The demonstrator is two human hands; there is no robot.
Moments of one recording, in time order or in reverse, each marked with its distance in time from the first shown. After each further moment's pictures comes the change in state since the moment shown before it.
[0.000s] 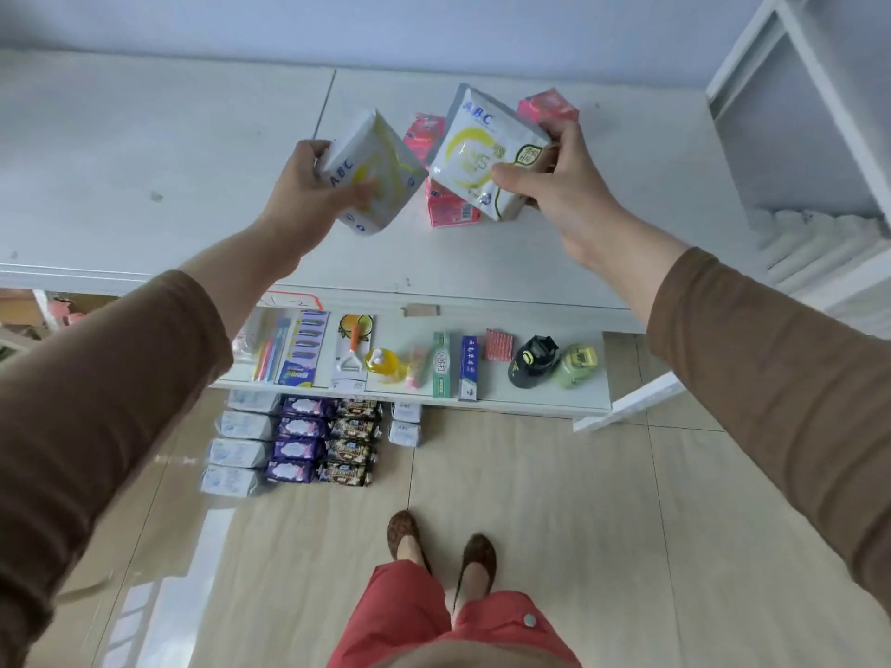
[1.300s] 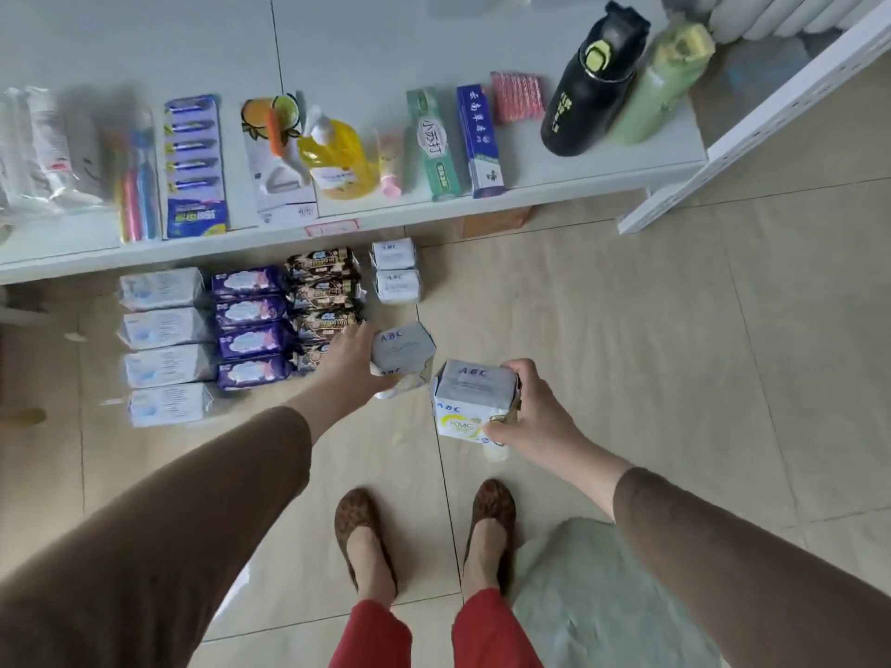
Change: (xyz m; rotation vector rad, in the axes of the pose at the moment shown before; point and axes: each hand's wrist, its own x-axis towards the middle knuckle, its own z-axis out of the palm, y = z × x) left_hand -0.188 -0.564 0.107 0.833 -0.619 -0.140; right_hand -0.312 0.546 0.156 -0.396 -0.087 0.580
